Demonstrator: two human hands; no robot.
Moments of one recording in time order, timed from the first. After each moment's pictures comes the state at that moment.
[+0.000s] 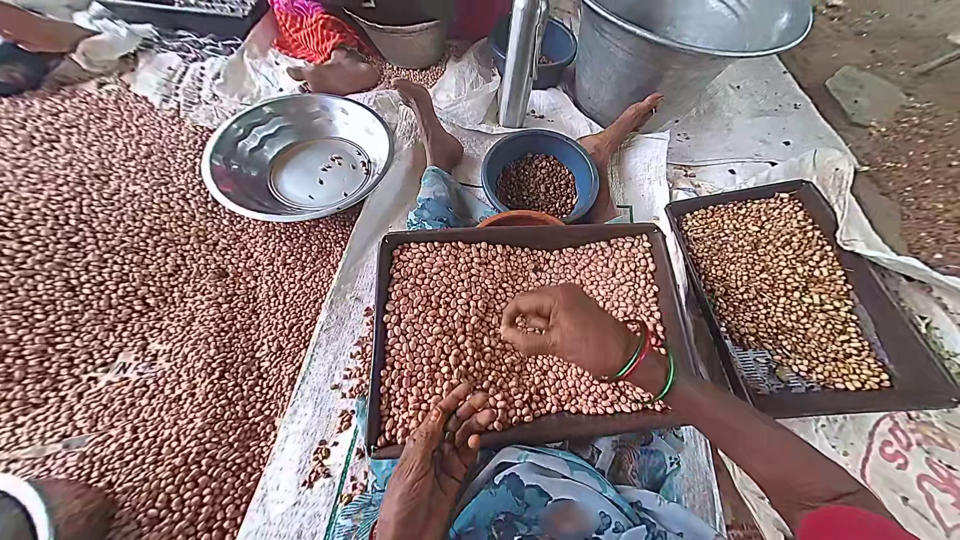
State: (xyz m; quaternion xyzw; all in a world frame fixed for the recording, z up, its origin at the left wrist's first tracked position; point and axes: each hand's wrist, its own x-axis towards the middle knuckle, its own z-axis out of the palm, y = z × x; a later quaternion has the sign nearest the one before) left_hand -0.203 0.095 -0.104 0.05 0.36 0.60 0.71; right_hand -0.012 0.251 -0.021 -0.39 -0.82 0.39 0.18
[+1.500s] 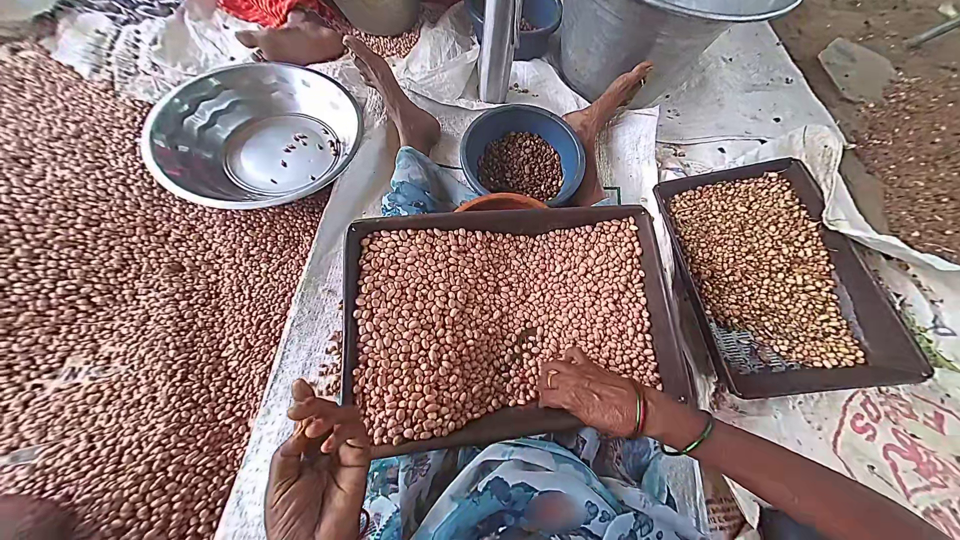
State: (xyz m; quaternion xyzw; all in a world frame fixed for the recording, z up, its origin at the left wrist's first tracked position) left_hand -0.261 0.106 -0.117 -0.04 0.12 0.79 0.60; right_hand 0.066 0.194 -0.119 -0.23 -0.92 0.32 -0.04
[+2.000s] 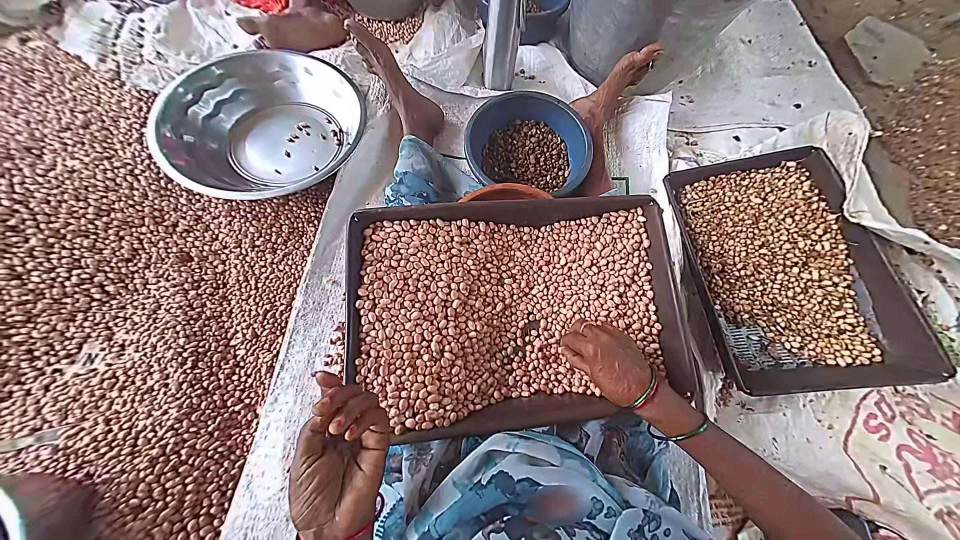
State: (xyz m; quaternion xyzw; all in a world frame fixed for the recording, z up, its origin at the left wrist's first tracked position) left_hand -0.247 0.110 -0.115 -0.06 0.10 0.77 0.63; right_hand 0.071 0.196 -0.132 -0.49 -0.86 0.14 0.09
